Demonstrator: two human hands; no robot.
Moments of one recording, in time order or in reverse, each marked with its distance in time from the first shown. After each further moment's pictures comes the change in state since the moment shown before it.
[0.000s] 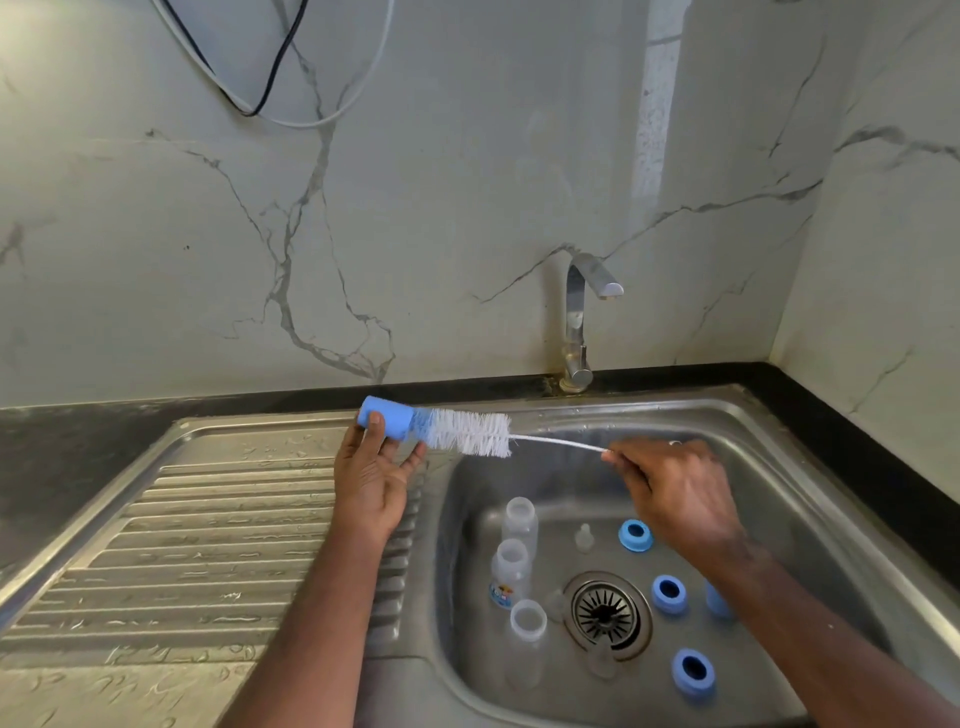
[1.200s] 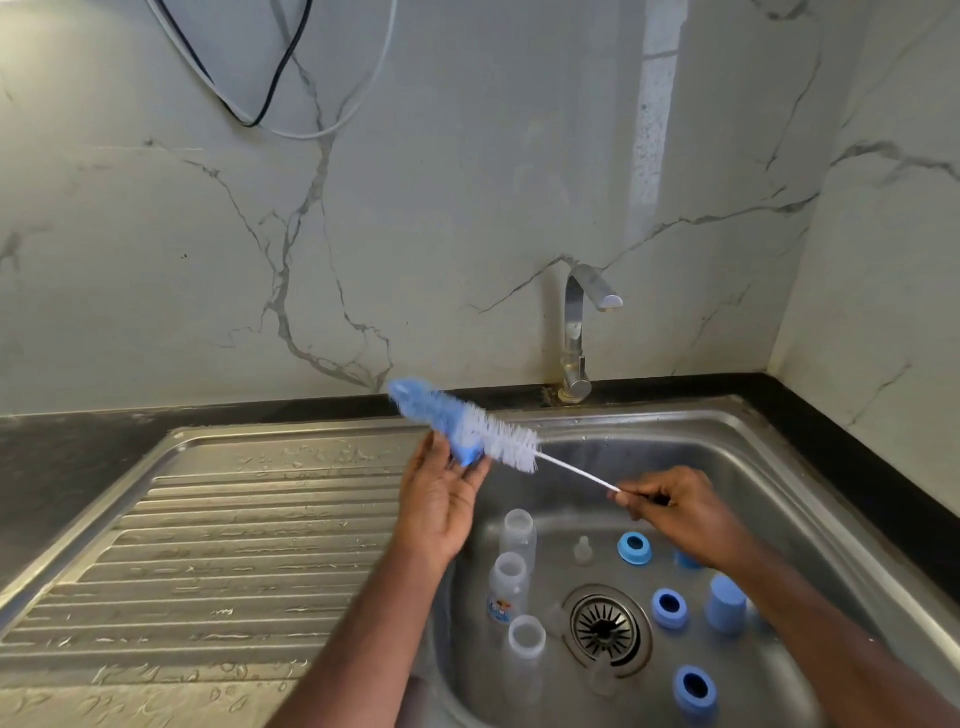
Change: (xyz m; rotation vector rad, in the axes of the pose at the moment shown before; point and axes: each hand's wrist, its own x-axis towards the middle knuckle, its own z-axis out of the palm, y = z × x) left_hand -0.034 -0.042 0.055 -0.175 -0.046 -0.181; right_hand -0.001 0.015 0.000 0.513 -0.392 0.380
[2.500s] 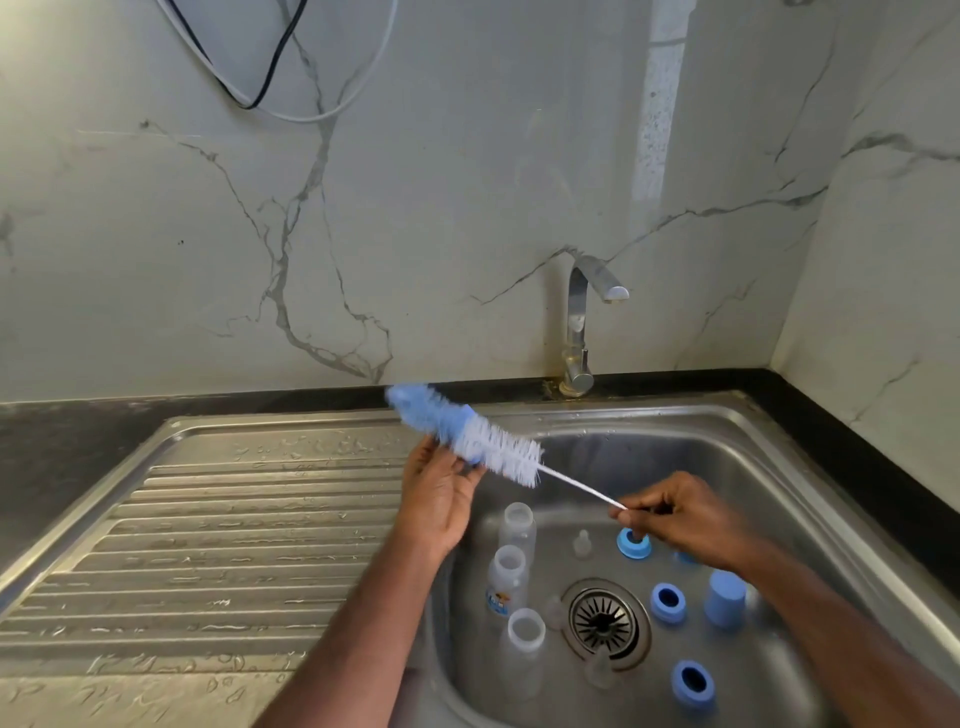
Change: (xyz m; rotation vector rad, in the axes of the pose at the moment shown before) left_hand 0.010 -0.005 -0.011 0.127 -0.086 0.022; right_hand -0.008 -0.004 -0.005 0.092 -0.219 0.072
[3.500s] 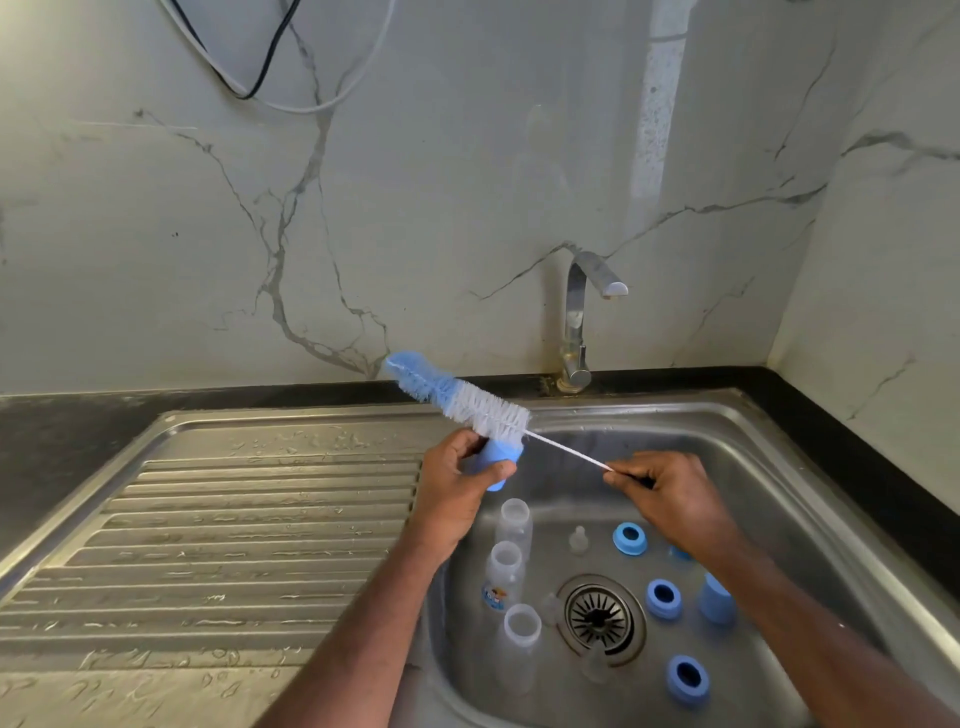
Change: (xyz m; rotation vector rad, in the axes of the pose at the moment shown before) left_hand 0.000 -0.015 -0.009 0.734 -0.156 0.254; right_hand 0.023 0.010 0.013 -0.201 0.380 -0.176
